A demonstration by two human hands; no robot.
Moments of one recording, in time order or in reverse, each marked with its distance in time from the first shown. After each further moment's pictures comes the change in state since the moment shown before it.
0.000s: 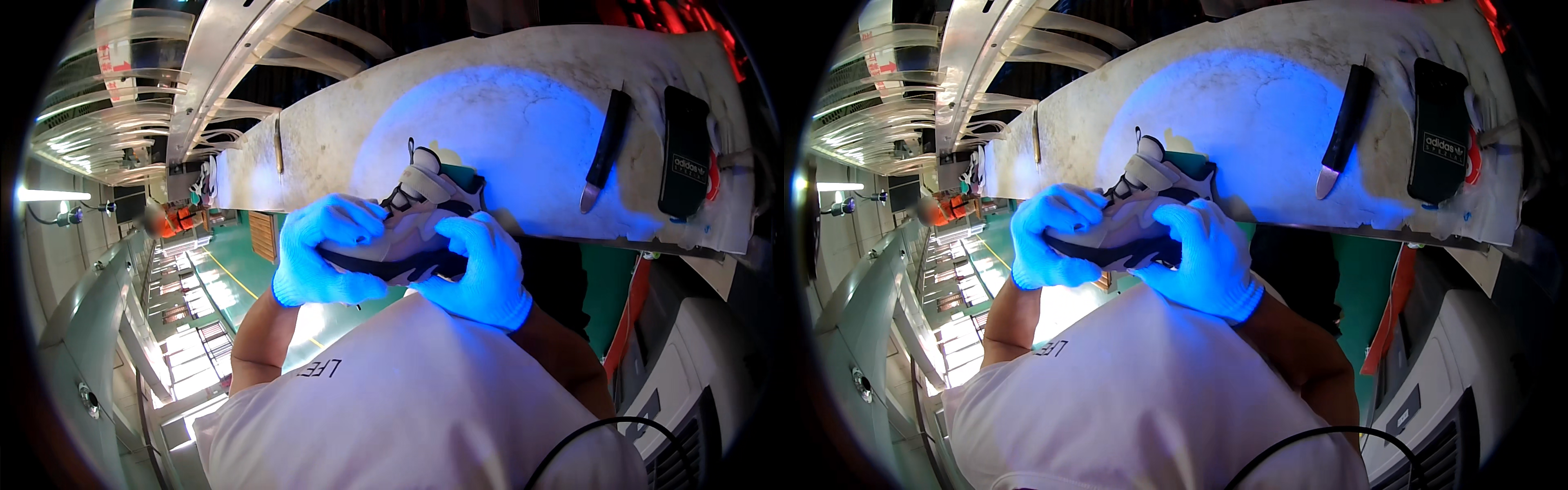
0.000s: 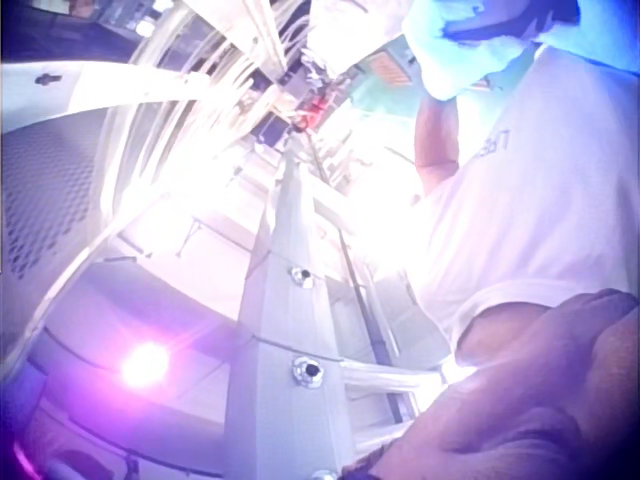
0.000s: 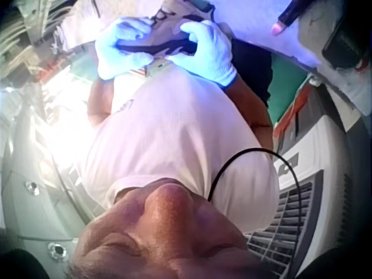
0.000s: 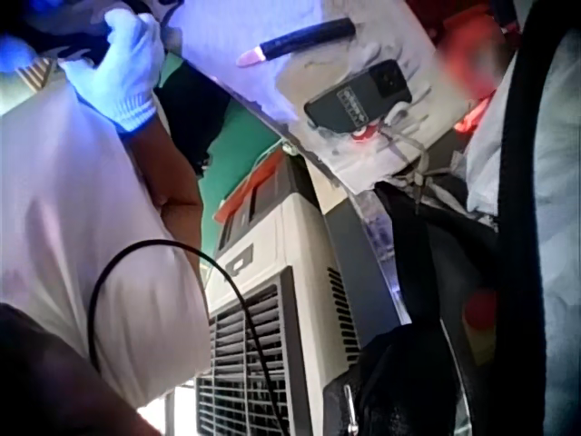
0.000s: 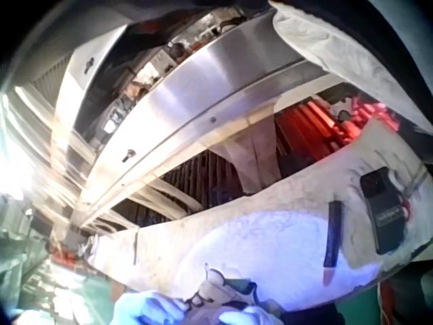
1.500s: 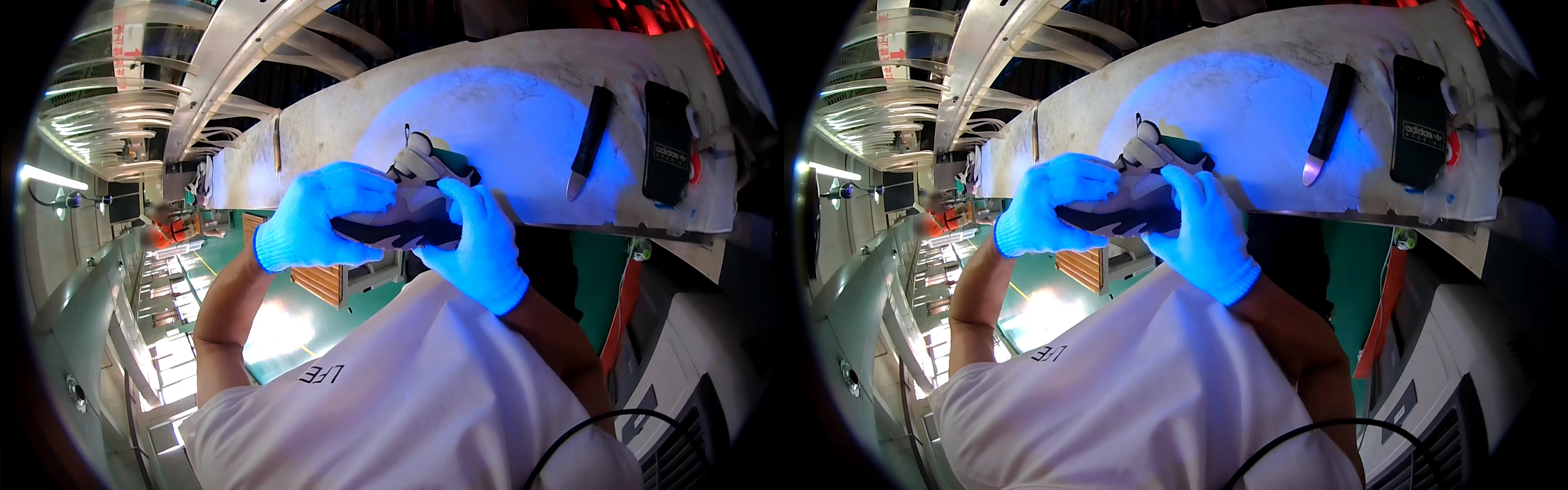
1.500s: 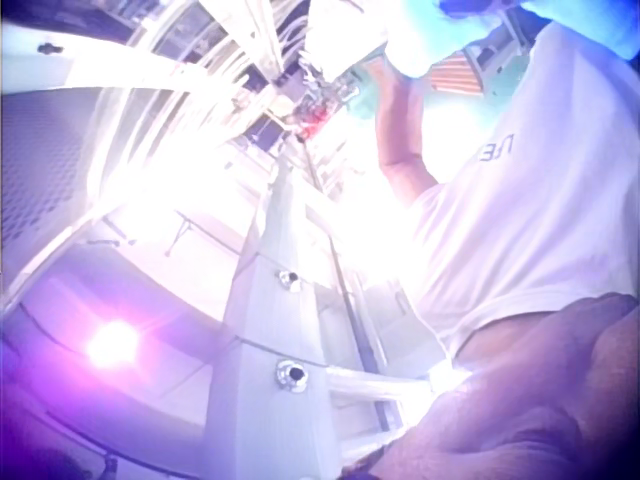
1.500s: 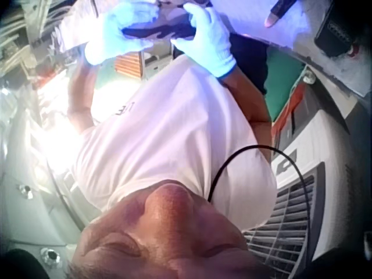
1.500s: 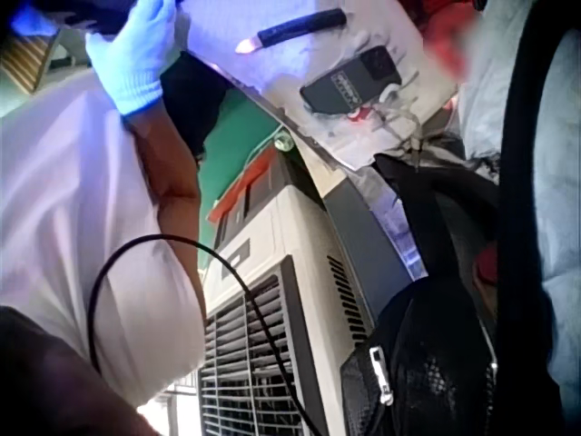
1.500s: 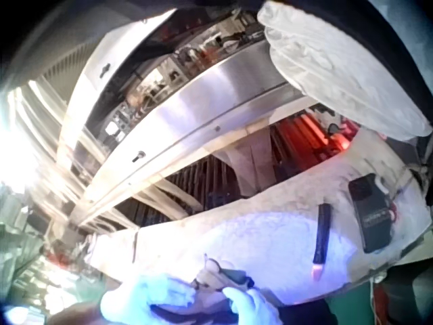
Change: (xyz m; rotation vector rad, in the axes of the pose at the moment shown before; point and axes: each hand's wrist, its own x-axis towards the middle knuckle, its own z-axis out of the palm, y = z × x) left_hand 0.028 0.019 -0.021 0.345 -0.331 0.008; right_hand 0.003 0.003 0.000 -0.126 -0.047 0.137
